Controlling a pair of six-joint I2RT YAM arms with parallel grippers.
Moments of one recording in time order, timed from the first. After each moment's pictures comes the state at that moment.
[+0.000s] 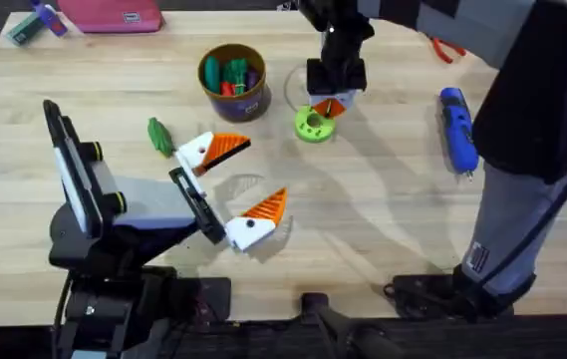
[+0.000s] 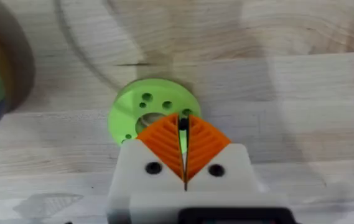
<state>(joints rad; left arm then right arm) -0.05 0.01 0.01 -0.08 0.92 -0.01 0.48 2.17 1.84 -1.23 0.04 0.55</state>
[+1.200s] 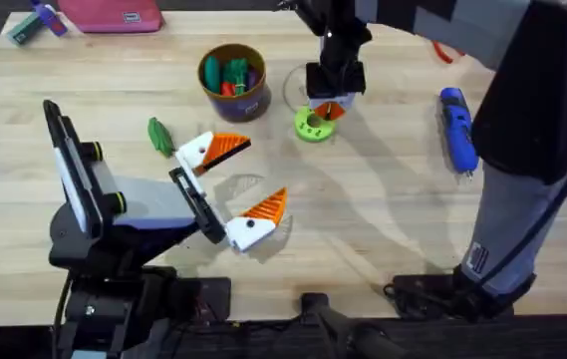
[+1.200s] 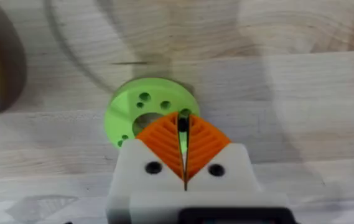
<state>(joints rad) -0.05 0.01 0.01 -0.08 0.92 -0.01 0.49 2.17 1.82 -1.23 0.06 0.55</state>
